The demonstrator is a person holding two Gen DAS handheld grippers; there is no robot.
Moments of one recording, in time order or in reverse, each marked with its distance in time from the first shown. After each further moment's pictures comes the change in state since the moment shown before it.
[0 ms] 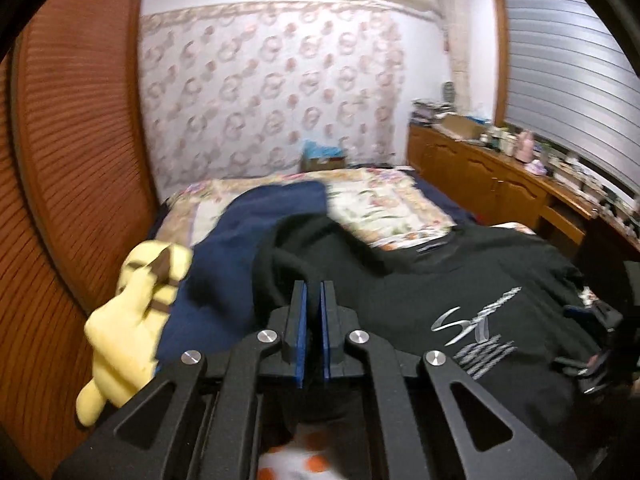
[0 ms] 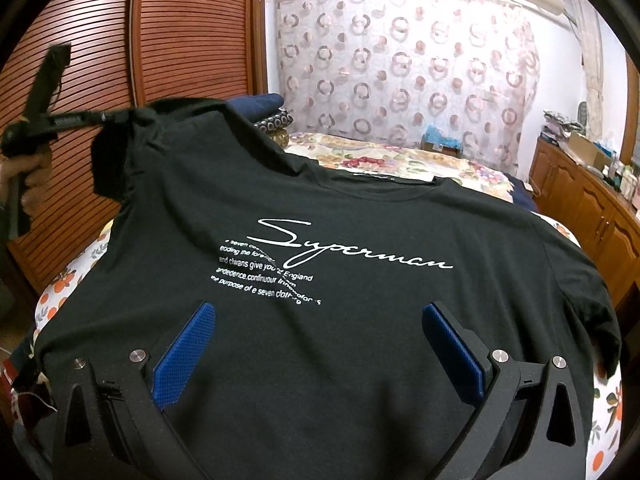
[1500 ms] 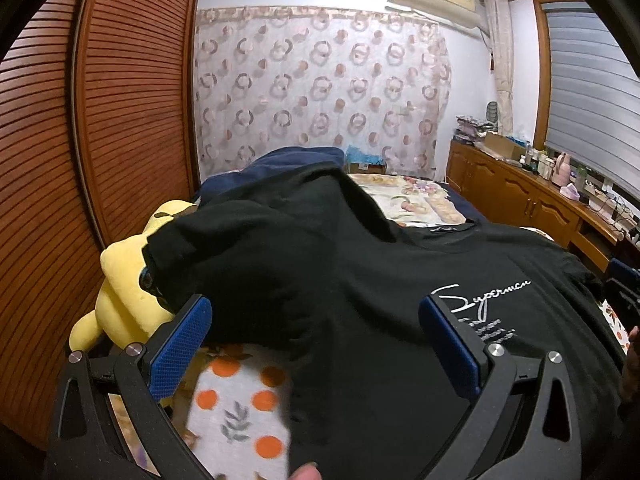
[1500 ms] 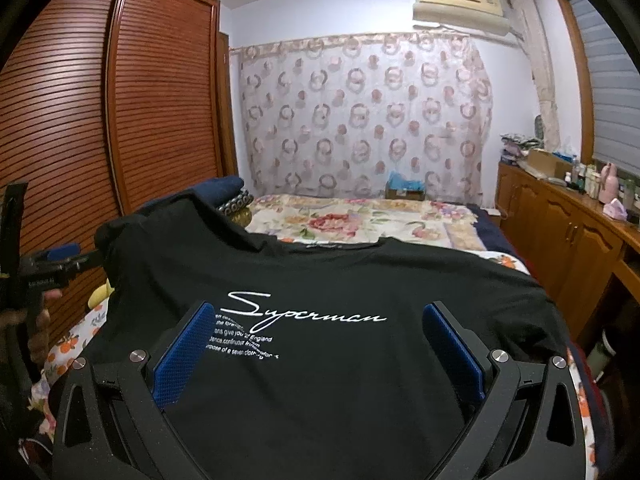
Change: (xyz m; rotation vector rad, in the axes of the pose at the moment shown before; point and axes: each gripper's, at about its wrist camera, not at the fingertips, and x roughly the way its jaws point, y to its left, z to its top) left arm -0.011 -0.034 -0.074 -0.134 -0.037 0.176; right arm -0.040 0.006 -0.012 0.104 -0.172 -0.064
